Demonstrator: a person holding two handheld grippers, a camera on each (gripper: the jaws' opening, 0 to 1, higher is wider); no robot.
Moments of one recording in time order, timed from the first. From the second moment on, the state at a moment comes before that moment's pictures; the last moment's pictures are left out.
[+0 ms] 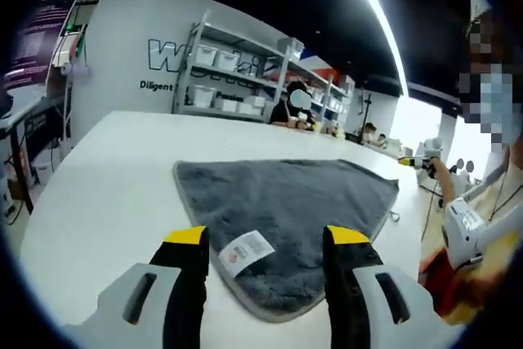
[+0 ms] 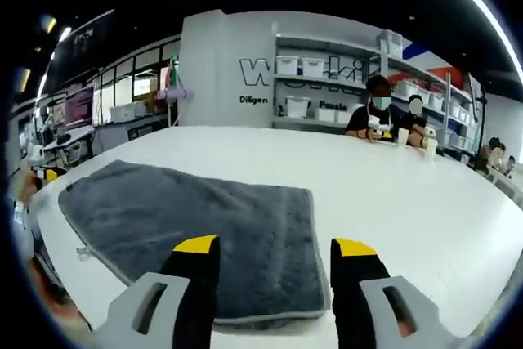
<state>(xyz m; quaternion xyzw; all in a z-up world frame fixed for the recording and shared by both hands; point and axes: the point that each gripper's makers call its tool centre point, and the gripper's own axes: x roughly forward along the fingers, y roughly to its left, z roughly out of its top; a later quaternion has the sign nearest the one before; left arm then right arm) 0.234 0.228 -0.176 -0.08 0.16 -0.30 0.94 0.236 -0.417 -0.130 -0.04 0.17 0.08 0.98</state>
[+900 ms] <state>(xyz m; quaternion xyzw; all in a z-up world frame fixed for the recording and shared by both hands) 0.386 0.207 -0.193 0.02 0.23 -0.31 0.92 0.414 -0.435 -0.174 -0.07 0.24 0.10 0.96</state>
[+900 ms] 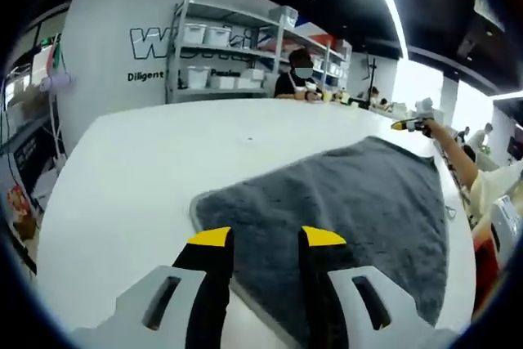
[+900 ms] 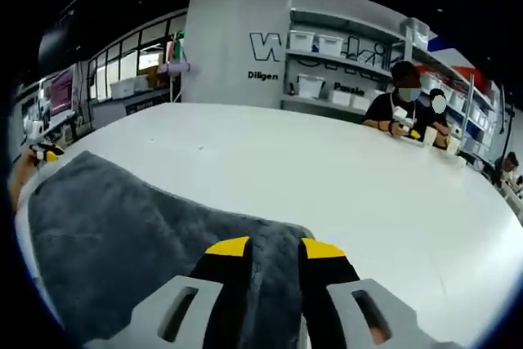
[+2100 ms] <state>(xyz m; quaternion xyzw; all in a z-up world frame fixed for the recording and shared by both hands) 0.460 0.242 -0.235 0.12 0.25 -0.28 0.92 0.457 -0.403 -0.240 -0.06 0.31 0.14 0.94</state>
